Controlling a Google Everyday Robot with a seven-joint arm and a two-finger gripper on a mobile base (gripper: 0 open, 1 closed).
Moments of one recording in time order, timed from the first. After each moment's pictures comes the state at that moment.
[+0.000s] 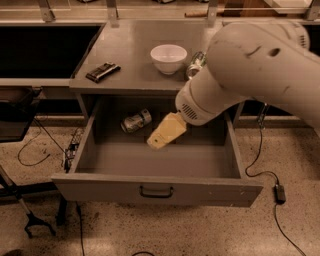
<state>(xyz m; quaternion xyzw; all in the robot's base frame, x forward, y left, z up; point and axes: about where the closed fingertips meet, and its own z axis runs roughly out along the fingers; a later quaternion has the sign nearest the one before) 0.509 -0.046 0.877 -0.42 0.86 0.06 0.28</state>
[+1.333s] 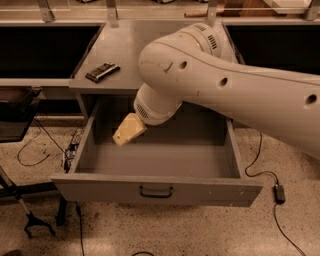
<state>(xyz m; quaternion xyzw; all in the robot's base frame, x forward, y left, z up) 0.538 0.033 0.839 -0.36 0.90 0.05 0.24</state>
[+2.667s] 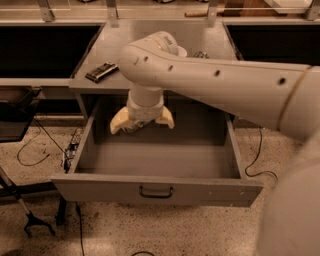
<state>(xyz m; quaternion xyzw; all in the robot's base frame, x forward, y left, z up) 0.594 0.039 0.761 -0.10 0.99 0.05 0.10</state>
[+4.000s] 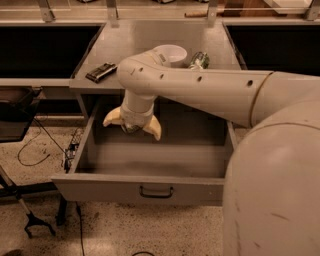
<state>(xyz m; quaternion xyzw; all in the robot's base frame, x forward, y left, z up) 0.628 0.083 0.714 0.07 0.99 0.12 0.08</state>
